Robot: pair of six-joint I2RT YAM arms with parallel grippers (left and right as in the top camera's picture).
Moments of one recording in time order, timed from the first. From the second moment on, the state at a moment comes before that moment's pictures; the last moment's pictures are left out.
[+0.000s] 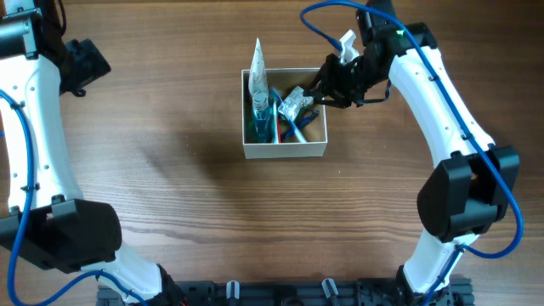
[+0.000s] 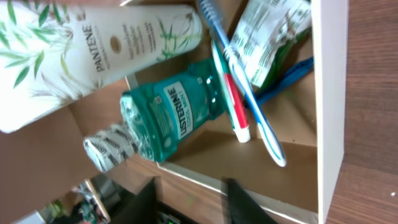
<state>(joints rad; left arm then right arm) 0.25 1.84 2.00 -1.36 -0.23 -0.36 0.22 1.97 1.77 -1.12 -0.64 0.51</state>
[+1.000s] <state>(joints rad) 0.25 1.84 2.00 -1.36 -0.23 -0.36 -0.08 1.36 1.78 -1.27 -0.24 0.61</state>
